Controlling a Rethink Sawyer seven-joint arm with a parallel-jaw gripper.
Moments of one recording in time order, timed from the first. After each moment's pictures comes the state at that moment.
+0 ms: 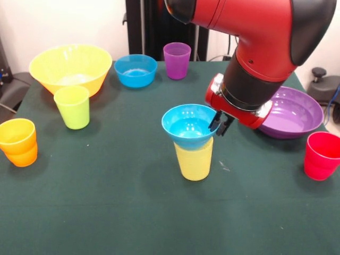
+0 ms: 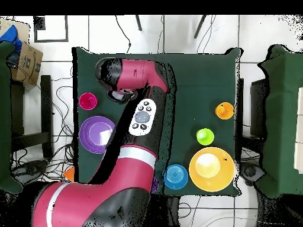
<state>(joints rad) 0.08 -0.21 -0.35 0.94 0.15 1.10 2.10</state>
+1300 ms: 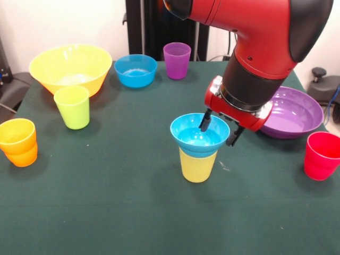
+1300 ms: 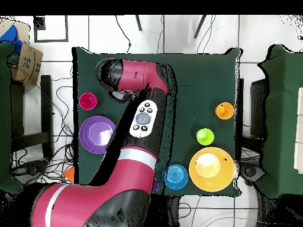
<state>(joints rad) 0.08 -0.22 -0.35 0.96 0.16 1.03 2.10</state>
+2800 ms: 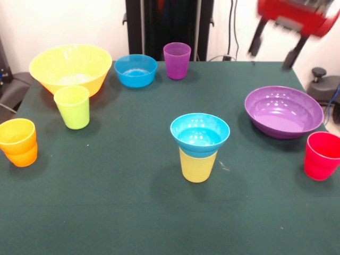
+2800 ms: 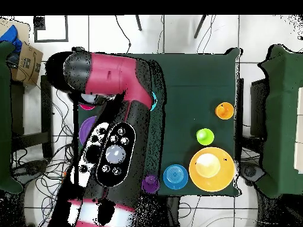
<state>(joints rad) 0.19 -0.51 -0.39 1.09 0.24 1.15 2.10</state>
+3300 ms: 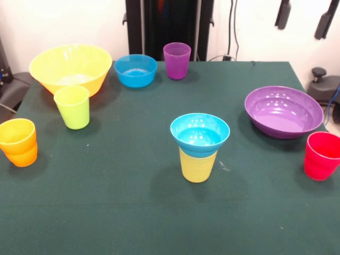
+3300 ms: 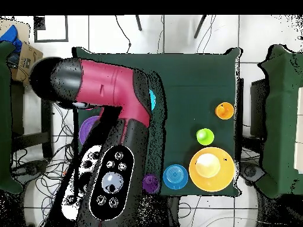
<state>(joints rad) 0.21 -0.62 -0.39 1.21 0.31 0.99 2.10</state>
